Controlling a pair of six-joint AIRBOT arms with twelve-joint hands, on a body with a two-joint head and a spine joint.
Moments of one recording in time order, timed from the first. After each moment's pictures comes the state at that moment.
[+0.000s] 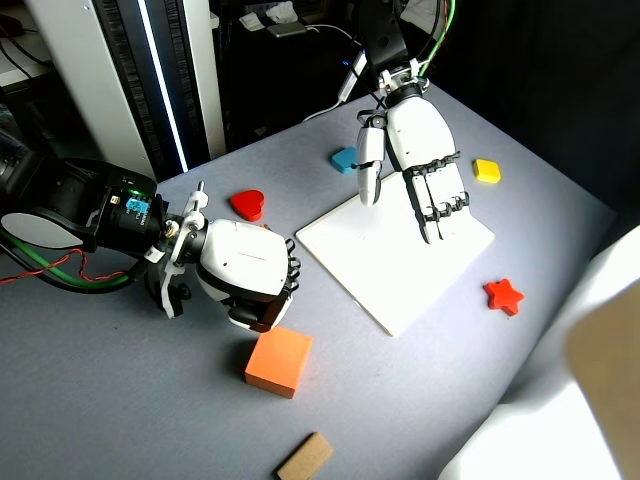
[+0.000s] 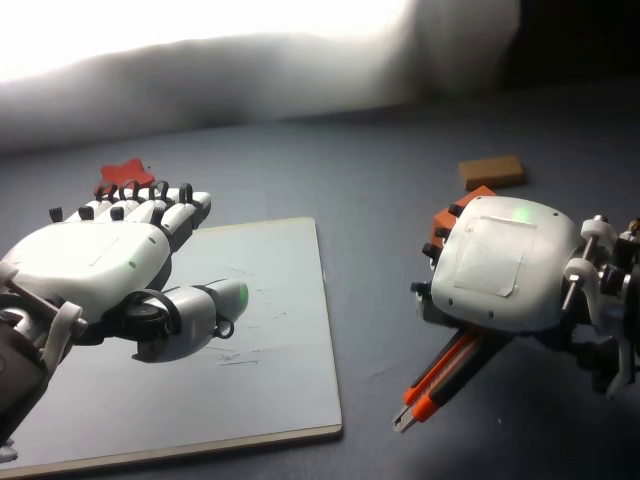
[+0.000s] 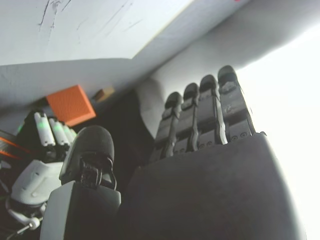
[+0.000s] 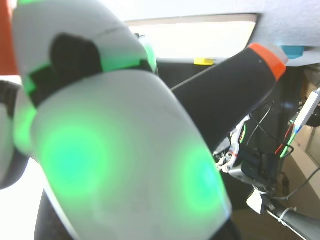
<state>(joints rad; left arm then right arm) 0.61 -0.87 0.64 -1.15 -0.88 1.83 -0.56 -1.13 1.03 -0.07 0.36 -1.44</state>
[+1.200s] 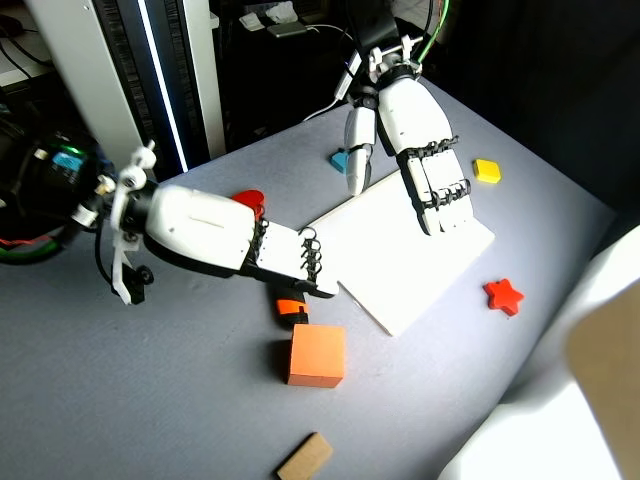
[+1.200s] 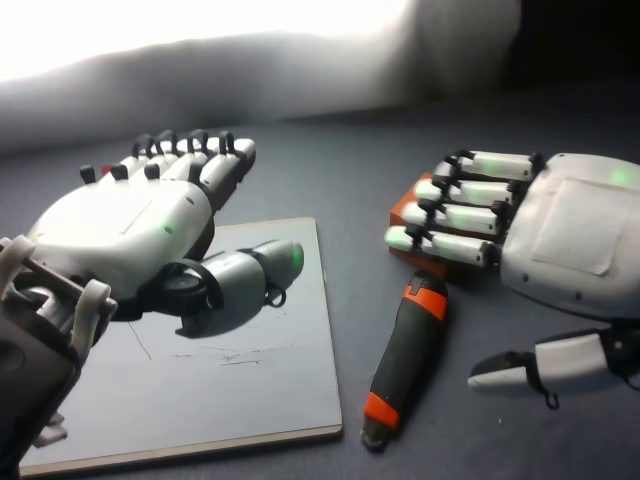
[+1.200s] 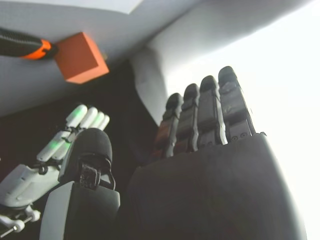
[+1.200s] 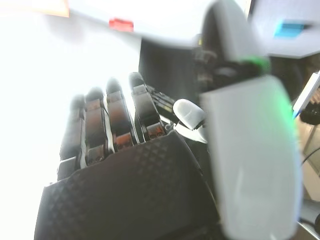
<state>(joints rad) 0.51 -0.87 0.55 -1.11 -0.94 1.81 -0.52 -0.85 0.79 -0.07 0.39 -1.42</state>
